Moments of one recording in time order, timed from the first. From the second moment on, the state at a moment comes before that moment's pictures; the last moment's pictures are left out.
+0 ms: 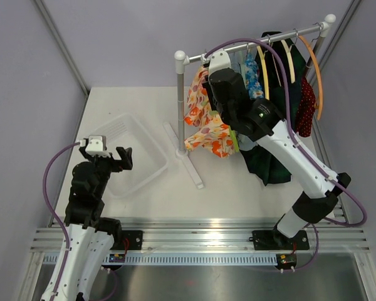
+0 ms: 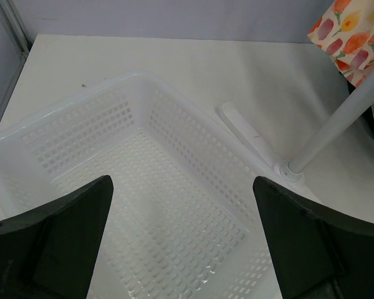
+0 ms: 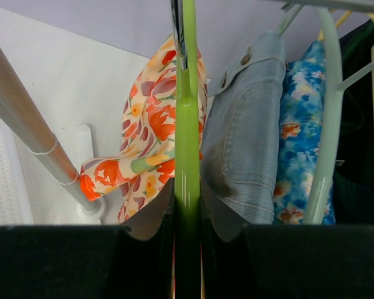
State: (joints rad) left arm -0.14 0.42 0.54 -0.24 -0.01 -0.11; right arm 0.84 1.62 2.03 -0.78 0.64 0.04
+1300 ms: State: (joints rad) left arm -1.19 0.87 0.85 -0.05 -0.06 -0.23; right arm 0.52 1.07 1.46 -0.89 -0.21 0.02
